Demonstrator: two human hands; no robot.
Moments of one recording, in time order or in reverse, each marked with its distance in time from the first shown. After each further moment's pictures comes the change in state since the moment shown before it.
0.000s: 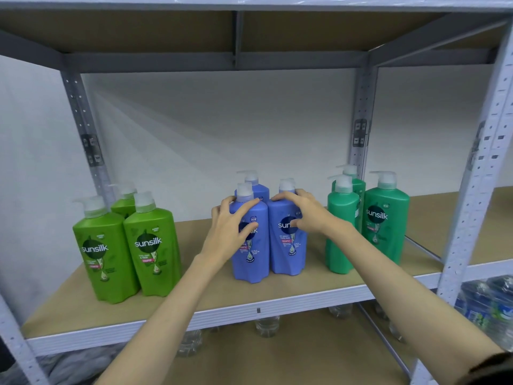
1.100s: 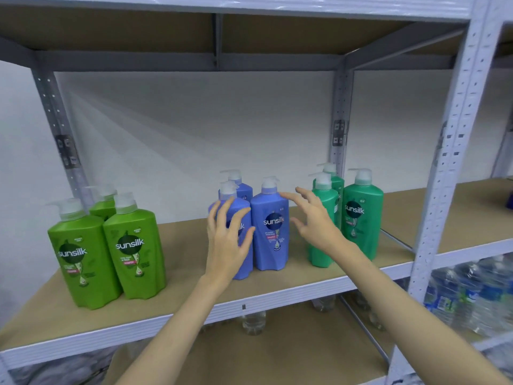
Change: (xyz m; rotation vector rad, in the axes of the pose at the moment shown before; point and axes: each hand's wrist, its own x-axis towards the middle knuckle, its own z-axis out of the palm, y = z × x) left_hand -0.023 0.013 0.043 -0.099 0.351 0.202; right_hand -0.057 0.013 0.000 0.029 0.312 -0.011
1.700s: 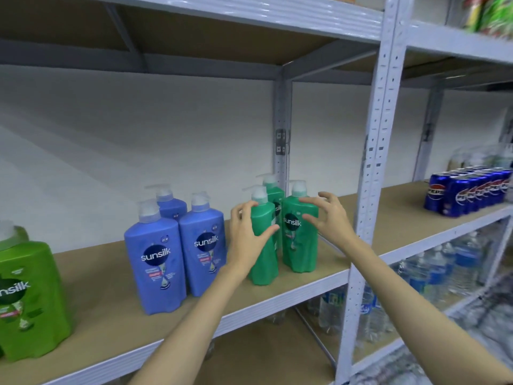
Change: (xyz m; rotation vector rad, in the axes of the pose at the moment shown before) left_hand 0.054 0.112 0.114 -0.449 -0.218 -0.221; right_hand -0.015 0.120 -0.101 -0.086 0.176 0.307
